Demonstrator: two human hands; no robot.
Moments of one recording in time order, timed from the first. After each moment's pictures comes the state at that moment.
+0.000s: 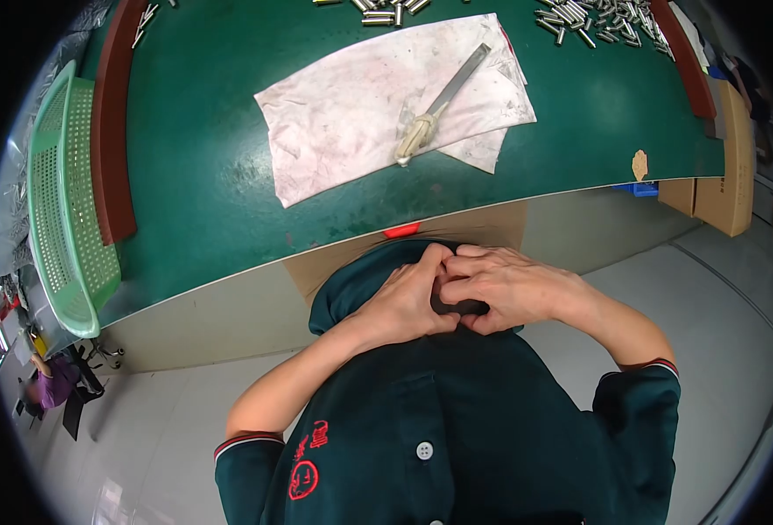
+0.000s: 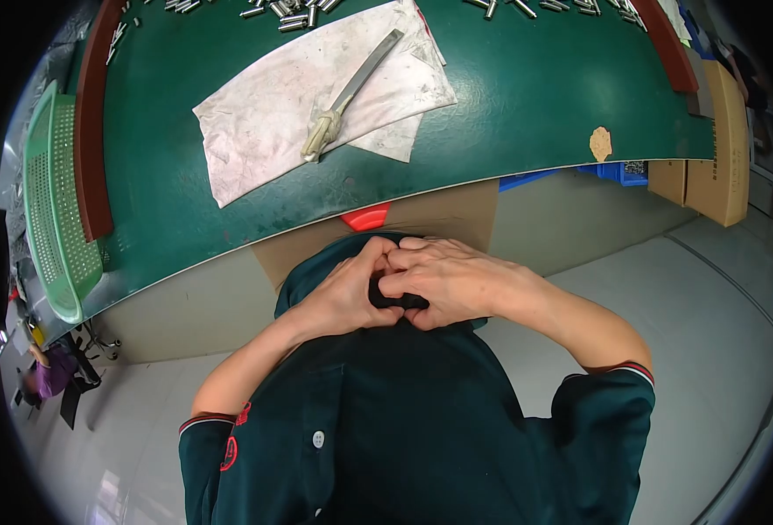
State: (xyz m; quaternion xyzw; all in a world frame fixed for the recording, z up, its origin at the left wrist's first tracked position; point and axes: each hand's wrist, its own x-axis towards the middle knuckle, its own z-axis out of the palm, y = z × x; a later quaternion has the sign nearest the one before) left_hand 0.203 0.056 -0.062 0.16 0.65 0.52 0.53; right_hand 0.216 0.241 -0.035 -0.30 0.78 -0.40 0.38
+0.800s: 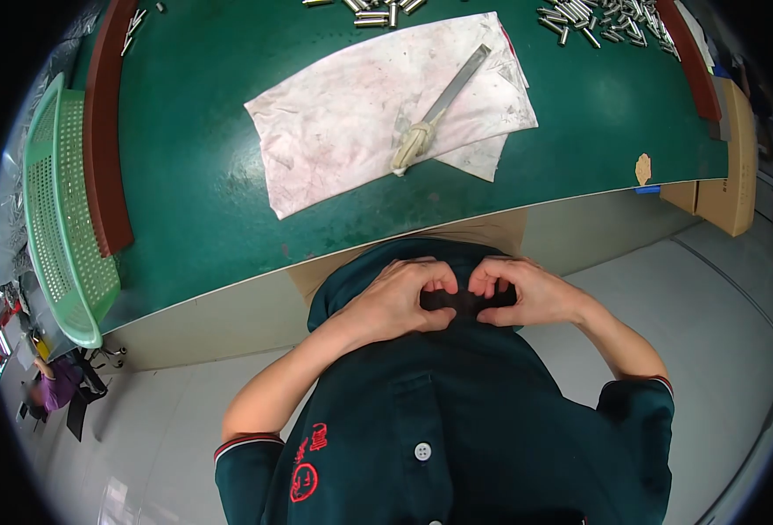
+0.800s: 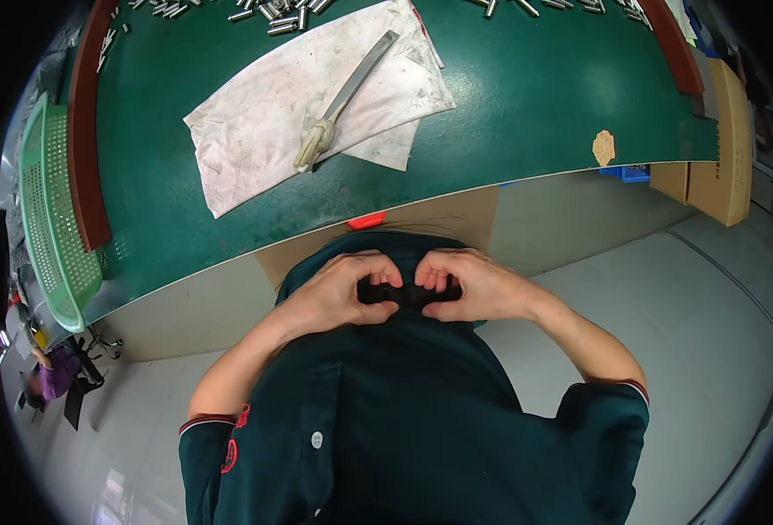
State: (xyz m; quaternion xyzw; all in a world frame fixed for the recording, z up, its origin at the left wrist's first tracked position) left_hand 0.185 0.051 -0.062 0.24 0.65 0.50 0.52; right_hand 0.241 0.267 -0.040 -0.02 0.72 -0.54 0.45
